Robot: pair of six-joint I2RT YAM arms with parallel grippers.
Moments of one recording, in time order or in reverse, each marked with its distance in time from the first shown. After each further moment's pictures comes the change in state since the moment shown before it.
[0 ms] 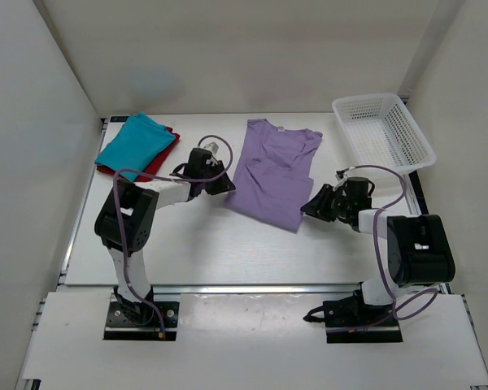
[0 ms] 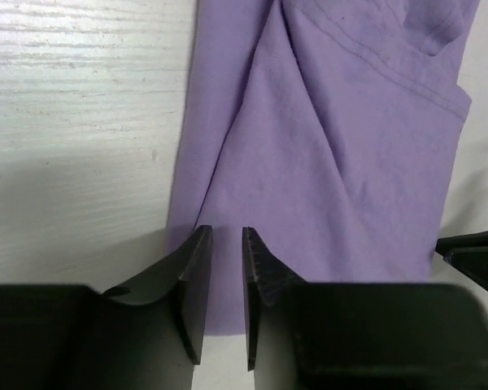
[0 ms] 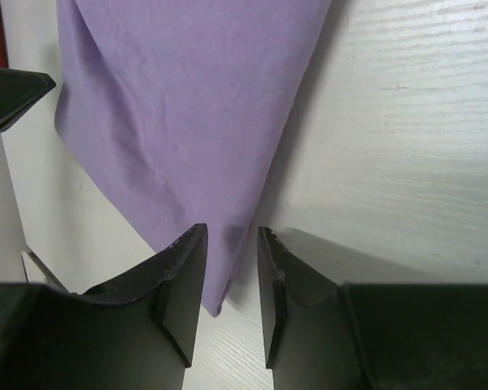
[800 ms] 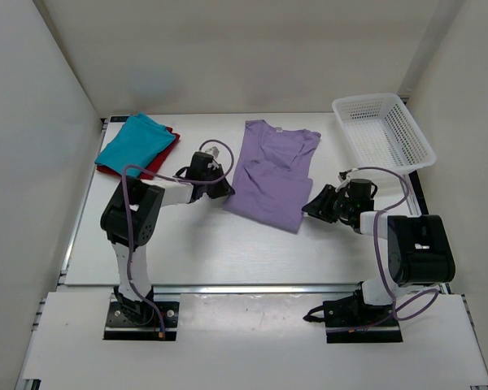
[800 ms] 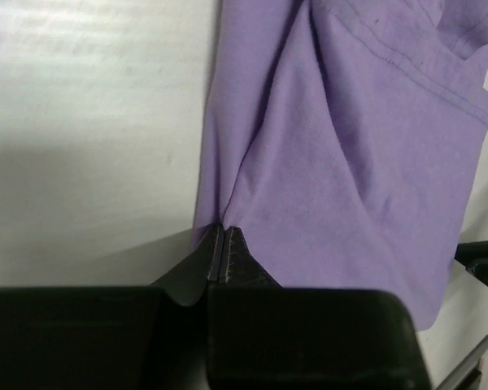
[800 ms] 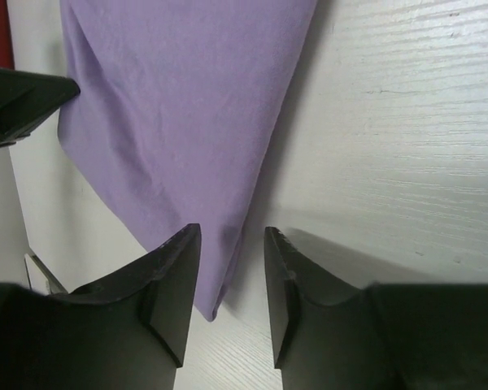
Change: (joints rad) left arm -0.005 0.082 0.023 0.031 0.008 -0.009; right arm -0.028 0.000 -0.028 0.042 -0.019 0.000
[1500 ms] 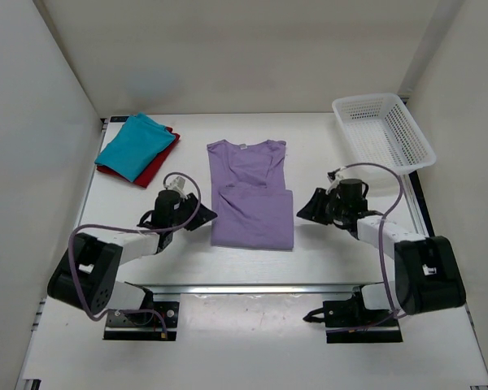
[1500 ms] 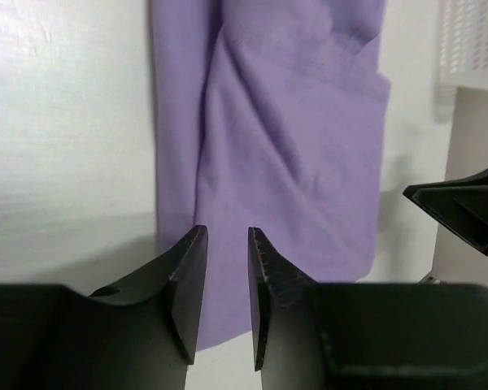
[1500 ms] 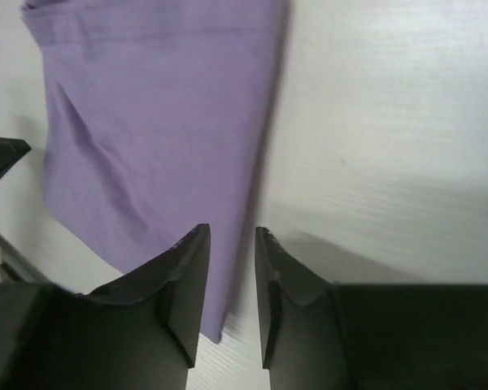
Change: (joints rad) left arm 0.059 -0.566 -0.685 0.266 0.030 -0.205; right arm 0.132 -0.155 -0.013 -0.167 0.094 -0.079
